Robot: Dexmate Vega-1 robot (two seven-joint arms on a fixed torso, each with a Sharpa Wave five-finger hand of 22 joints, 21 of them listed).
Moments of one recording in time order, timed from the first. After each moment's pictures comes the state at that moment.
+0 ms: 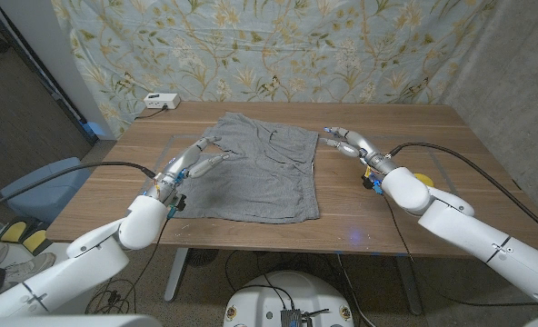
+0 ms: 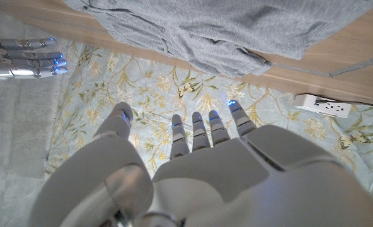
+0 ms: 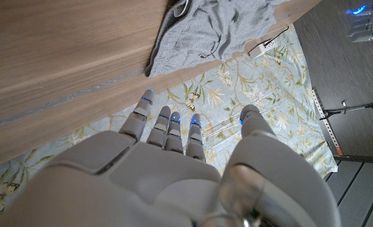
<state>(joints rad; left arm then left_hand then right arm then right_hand) 1.44 0.97 0.16 -2.08 0.17 0.07 0.42 0.40 0.09 0.50 -0.14 0.18 0.11 -0.04 0.29 0.20 0.05 0.05 0.28 0.23 0.04 0.09 0.19 0.19 -0.07 0.21 0.46 0.19 -1.05 -0.88 -0.47 -1.98 0.04 -0.11 -0.20 0.47 0.17 0.30 -0.13 0.20 0.18 -0.01 0.27 0.20 0.13 0.09 0.25 0.21 0.12 0.06 0.24 0.30 0.28 0.12 0.20 0.18</state>
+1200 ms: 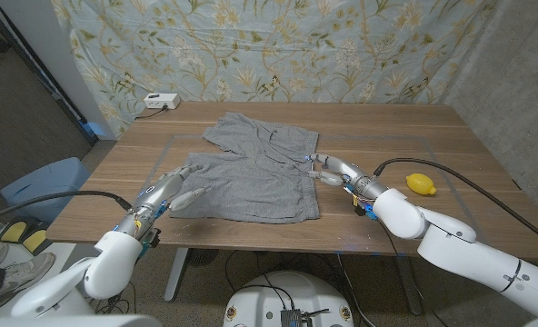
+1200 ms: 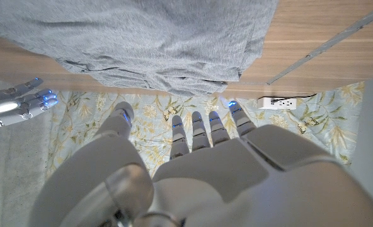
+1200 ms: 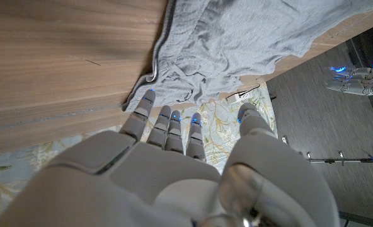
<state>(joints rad) 1.86 0.86 -0.13 -2.27 0.43 0.21 0.31 0.40 0.10 0.50 -0.15 0.18 0.11 -0.04 0.27 0.19 0.06 0.04 0.28 0.22 0.03 0.09 0.19 0.18 -0.08 0.21 0.45 0.19 -1.15 -0.95 -0.54 -2.17 -0.15 -0.25 -0.14 0.49 0.17 0.32 -0.14 0.20 0.20 -0.01 0.26 0.20 0.15 0.10 0.25 0.21 0.13 0.05 0.24 0.29 0.28 0.11 0.20 0.18</state>
